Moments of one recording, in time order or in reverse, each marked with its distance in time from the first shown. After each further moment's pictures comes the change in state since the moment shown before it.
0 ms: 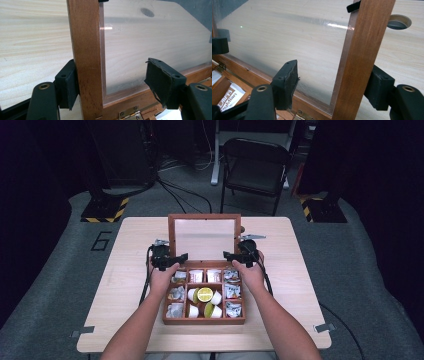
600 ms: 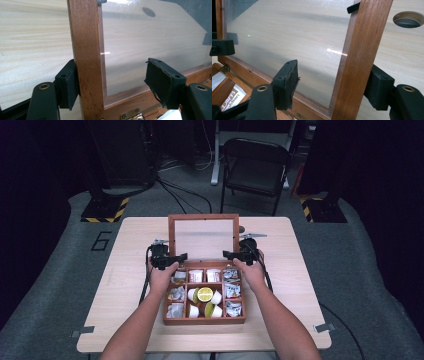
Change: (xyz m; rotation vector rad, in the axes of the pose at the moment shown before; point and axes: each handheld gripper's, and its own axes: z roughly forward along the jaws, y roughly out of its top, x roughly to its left) left arm 0.006 0.001 0.003 0.018 -0.015 -0.050; right arm -0.011 0.002 0.009 0.009 0.071 0.027
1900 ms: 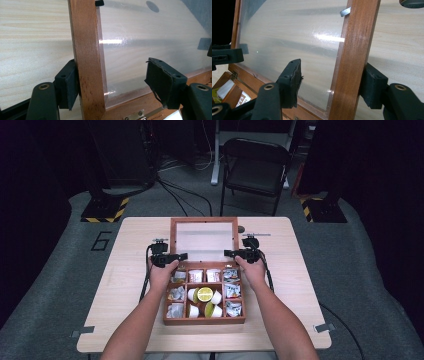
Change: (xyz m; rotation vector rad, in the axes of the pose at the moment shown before) left arm 0.007 0.006 0.009 0.071 -0.016 -0.069; right arm -0.017 -0.001 0.007 0.037 0.073 0.144
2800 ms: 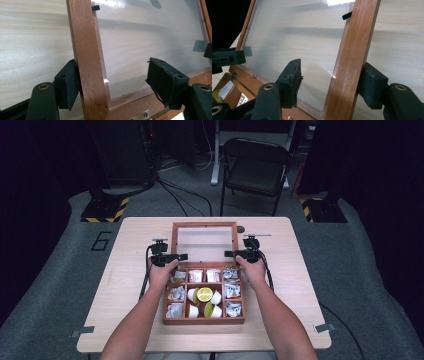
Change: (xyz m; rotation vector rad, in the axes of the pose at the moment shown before) left arm 0.009 0.000 0.007 0.043 -0.033 -0.054; right arm -0.010 -0.001 0.007 0.030 0.025 0.059
